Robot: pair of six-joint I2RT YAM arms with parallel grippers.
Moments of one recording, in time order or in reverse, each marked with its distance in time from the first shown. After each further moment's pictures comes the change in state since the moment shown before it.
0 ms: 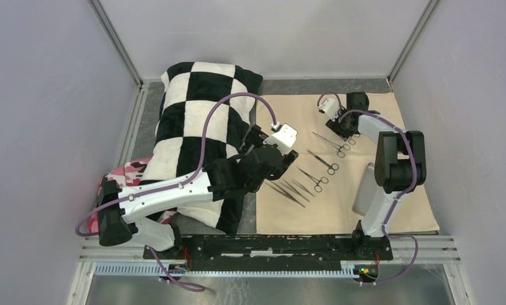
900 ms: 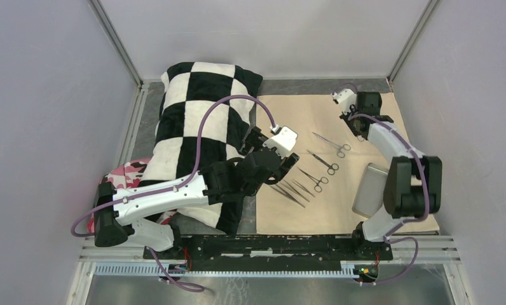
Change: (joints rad) left arm -0.037 -0.032 0.000 0.003 -0.003 0.000; right arm -0.011 -0.346 -0.144 0.023 0.170 0.321
